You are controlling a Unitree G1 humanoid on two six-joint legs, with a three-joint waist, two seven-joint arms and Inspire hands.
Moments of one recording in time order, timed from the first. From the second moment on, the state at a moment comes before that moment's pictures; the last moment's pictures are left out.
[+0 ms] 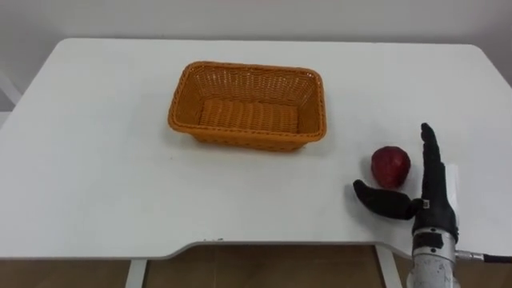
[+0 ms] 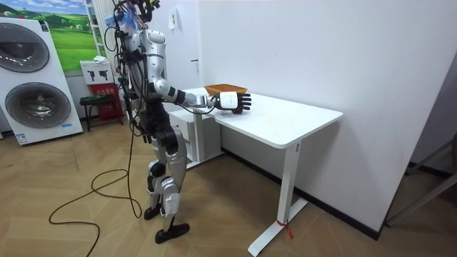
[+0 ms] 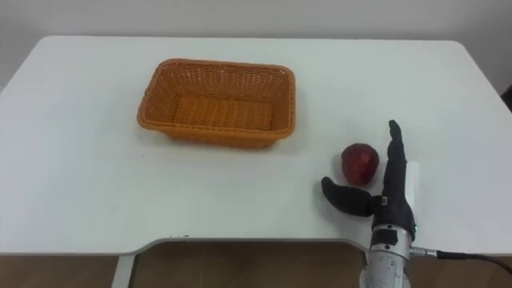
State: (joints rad) left arm 0.25 0.23 0.03 1.12 0.23 0.01 0.04; right arm 0.21 -0.27 0.11 0.24 -0.13 -0.22 -0.52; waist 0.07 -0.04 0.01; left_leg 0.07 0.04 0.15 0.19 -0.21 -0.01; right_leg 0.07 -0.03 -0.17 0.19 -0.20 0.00
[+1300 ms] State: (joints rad) left arm 0.25 0.23 0.04 1.12 0.23 0.01 0.04; right arm 0.19 -0.27 0.10 0.30 -0.13 -0.19 -0.48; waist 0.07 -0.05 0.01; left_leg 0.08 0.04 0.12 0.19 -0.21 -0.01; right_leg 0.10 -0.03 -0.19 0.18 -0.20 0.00
